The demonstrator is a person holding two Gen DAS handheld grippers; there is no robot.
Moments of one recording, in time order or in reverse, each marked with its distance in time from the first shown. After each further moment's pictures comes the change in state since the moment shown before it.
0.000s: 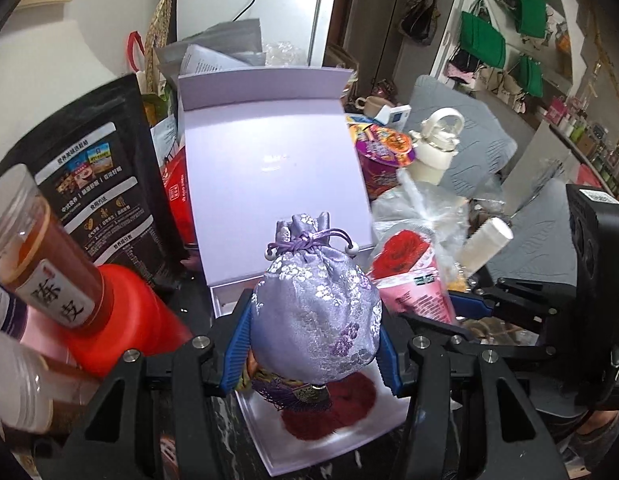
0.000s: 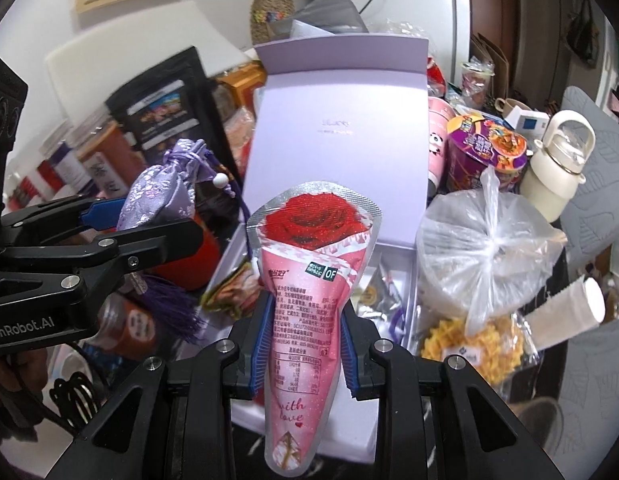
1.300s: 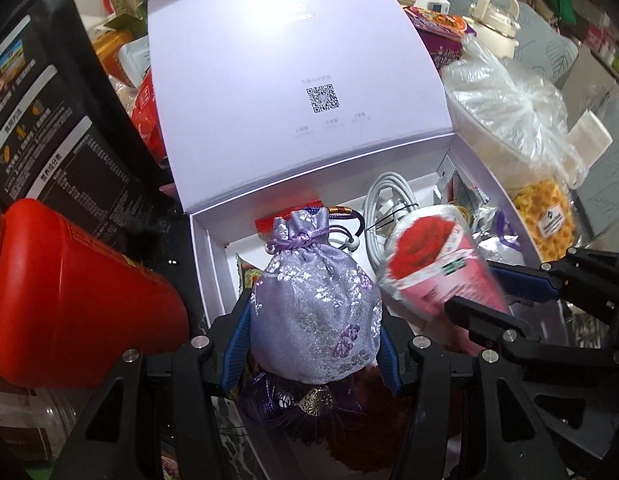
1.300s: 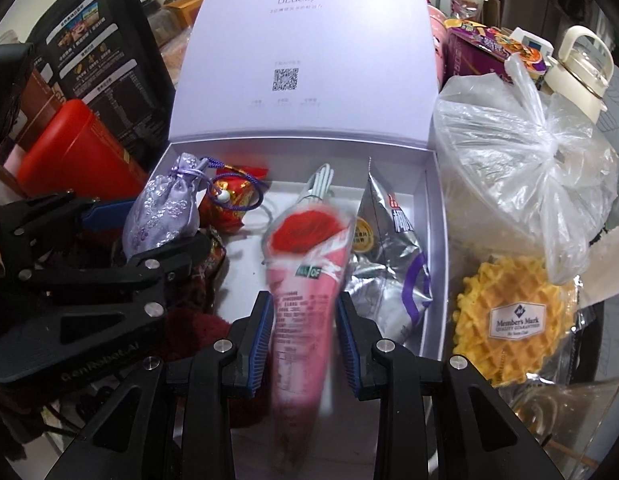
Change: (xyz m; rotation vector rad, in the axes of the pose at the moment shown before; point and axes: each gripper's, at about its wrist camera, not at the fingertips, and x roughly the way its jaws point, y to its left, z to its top) left arm 0.125 -0.001 -0.048 0.107 0.228 0.179; right arm 0.103 -0.013 -0.034 0.069 0.163 -0.073
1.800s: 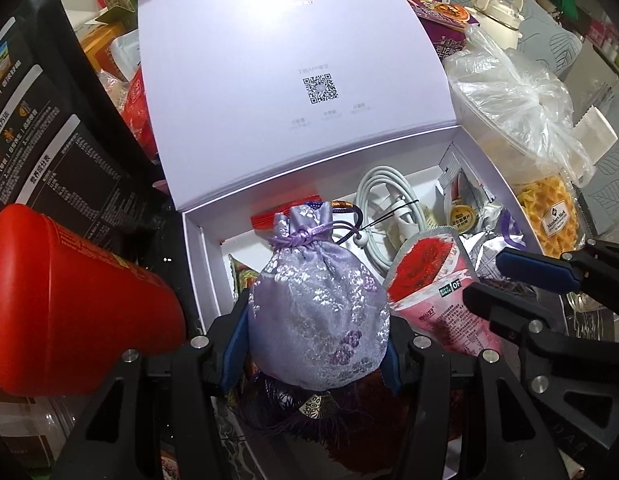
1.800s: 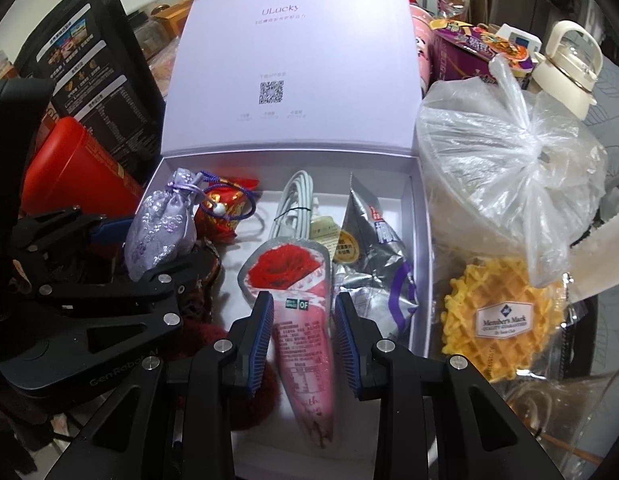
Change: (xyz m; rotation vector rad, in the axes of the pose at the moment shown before) left arm 0.009 -0.001 0.010 -0.001 0.043 -0.013; right arm -0.016 -0.009 0.006 0.039 -0.009 -0.016
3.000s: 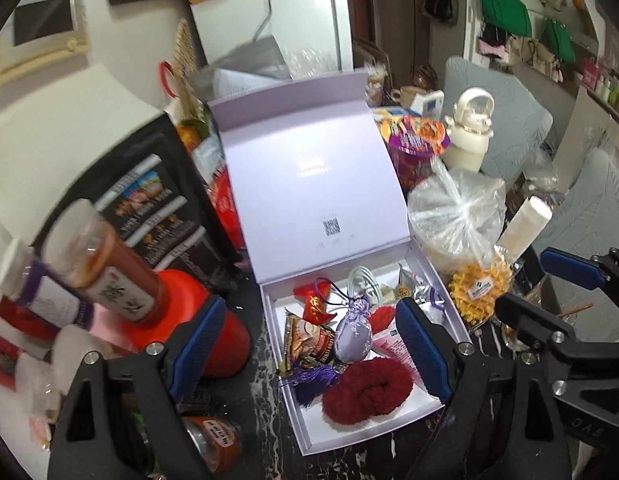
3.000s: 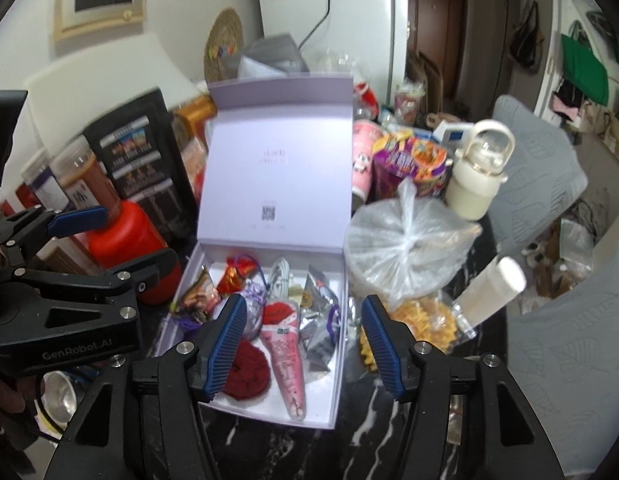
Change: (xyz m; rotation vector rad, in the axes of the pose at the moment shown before) left arm -0.176 -0.005 -0.004 -0.054 -0.278 0.091; right arm -0.167 0.004 -0.013 -0.015 -0.274 -0.099
